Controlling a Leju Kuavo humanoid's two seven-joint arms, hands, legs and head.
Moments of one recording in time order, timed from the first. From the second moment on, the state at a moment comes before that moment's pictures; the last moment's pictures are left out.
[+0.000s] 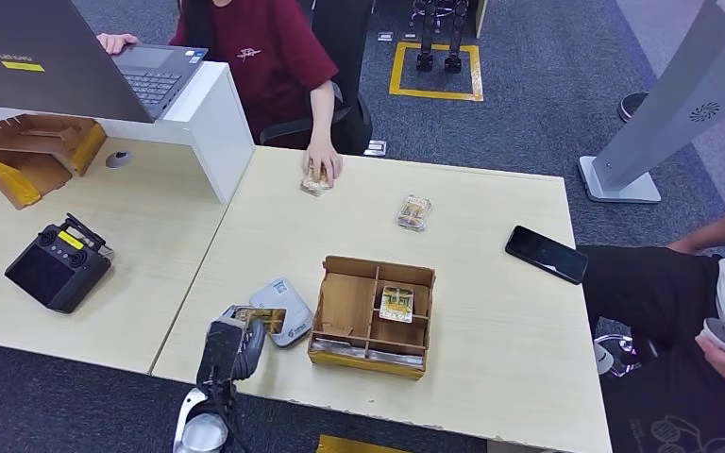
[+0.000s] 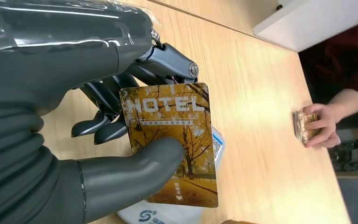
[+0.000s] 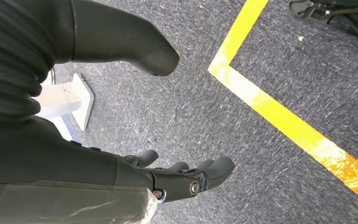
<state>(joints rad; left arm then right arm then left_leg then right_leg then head) -0.01 -0.23 -0.06 -1.23 -0.40 0.25 -0.34 -0.03 0.15 -0.81 -0.21 1.57 -0.32 0.04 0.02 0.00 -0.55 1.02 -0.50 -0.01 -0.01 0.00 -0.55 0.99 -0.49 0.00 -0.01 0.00</state>
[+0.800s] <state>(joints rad) -0.07 -0.21 -0.13 -1.19 -0.47 0.34 -0.18 -0.03 0.15 -0.79 -0.21 1.57 -0.32 0.06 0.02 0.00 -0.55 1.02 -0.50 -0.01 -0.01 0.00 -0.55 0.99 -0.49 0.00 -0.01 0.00</state>
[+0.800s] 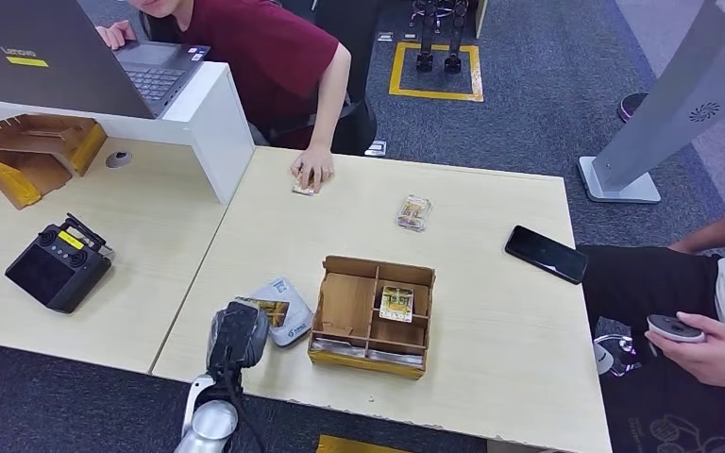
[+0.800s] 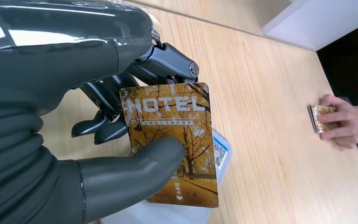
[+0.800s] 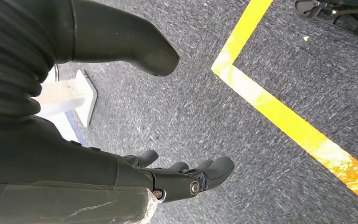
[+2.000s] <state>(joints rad) -0.20 -0.22 -0.13 -0.98 -0.99 0.61 0.00 -0.03 0.15 -0.70 -0.21 1.57 -0.30 0.05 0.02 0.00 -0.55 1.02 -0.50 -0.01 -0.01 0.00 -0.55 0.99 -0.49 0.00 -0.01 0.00</state>
